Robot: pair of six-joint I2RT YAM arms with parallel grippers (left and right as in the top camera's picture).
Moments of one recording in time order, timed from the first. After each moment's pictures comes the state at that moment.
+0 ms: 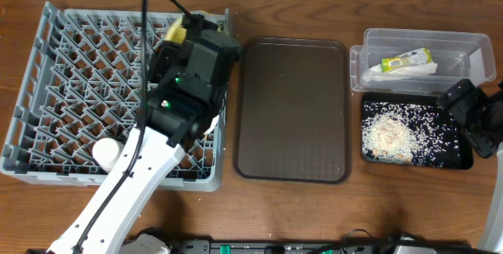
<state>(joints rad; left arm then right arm) -0.50 1.37 1.35 -0.73 -0.94 0.18 -0.44 1.31 1.28 -1.12 -0.10 0.50</state>
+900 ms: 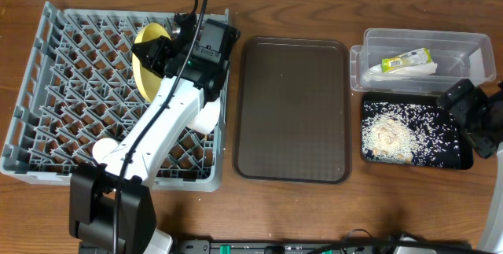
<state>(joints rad) -0.37 1.69 1.35 -0.72 -1.30 0.28 -0.44 1.31 1.28 -1.12 -0.10 0.50</state>
